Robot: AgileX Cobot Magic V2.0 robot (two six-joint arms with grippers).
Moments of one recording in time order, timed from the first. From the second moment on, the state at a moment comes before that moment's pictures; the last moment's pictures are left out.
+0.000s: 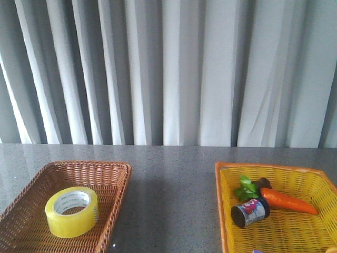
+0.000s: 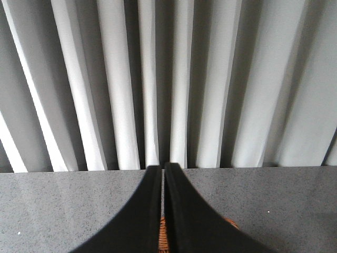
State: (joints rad) left arm -0.12 1.28 -1.69 0.14 0.70 -0.16; right arm -0.08 1.32 -1.71 -0.02 0.93 -0.08
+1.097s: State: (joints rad) left arm -0.03 0.00 0.02 0.13 0.02 -0.17; right arm -0.08 1.32 -1.71 -0.02 0.93 -0.08
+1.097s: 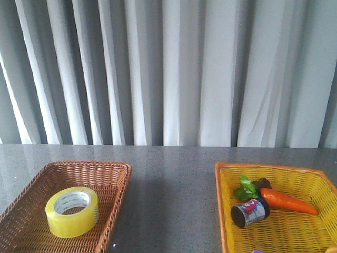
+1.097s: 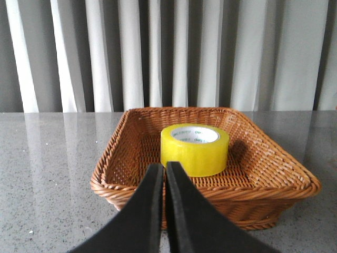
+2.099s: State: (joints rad) left arm -0.03 -0.01 0.03 0.08 0.09 -0.09; right arm -0.08 1.32 -1.71 -0.02 0.94 -0.08
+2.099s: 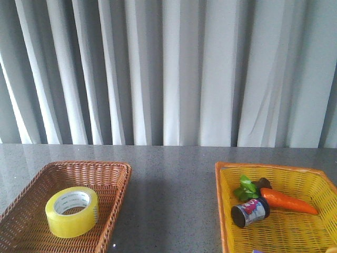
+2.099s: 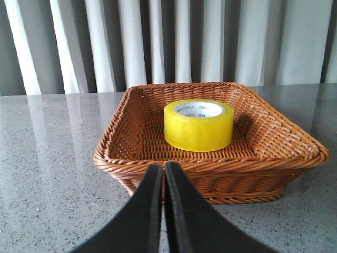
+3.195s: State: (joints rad) left arm -0.03 -0.01 0.03 0.07 0.09 -0.09; right arm -0.08 1.32 -1.71 -0.02 0.94 -0.08
